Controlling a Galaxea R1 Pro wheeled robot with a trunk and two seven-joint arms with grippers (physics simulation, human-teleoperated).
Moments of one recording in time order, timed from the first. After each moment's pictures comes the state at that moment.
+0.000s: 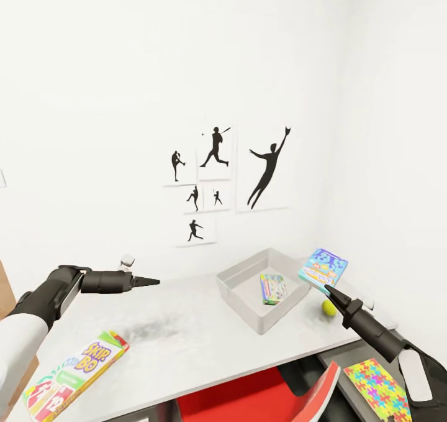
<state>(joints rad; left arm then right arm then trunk) -0.87 0.36 -0.10 -0.60 0.09 0.69 -1.45 -0.40 -0.12 -0.63 -0.97 -0.58 0.83 0.93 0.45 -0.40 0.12</state>
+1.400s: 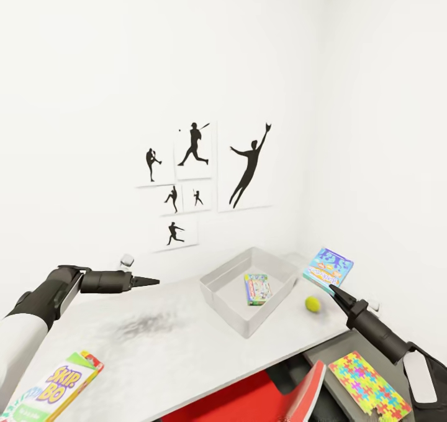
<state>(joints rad) -0.87 0.36 -0.10 -0.60 0.09 0.69 -1.45 -0.40 -0.13 -0.66 -0.97 -0.58 0.84 0.93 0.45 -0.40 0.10</state>
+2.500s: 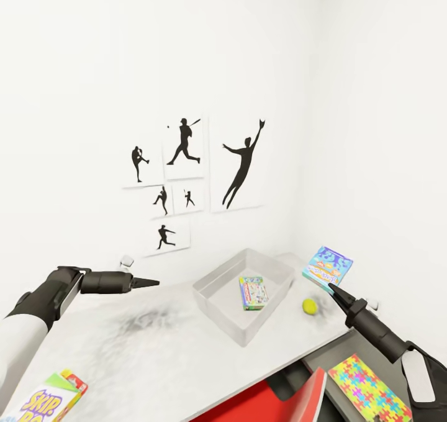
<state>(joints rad) -0.87 0.36 -0.10 -0.60 0.09 0.63 -1.46 -0.40 -0.12 -0.66 -0.99 -0.58 0.84 0.94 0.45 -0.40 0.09</state>
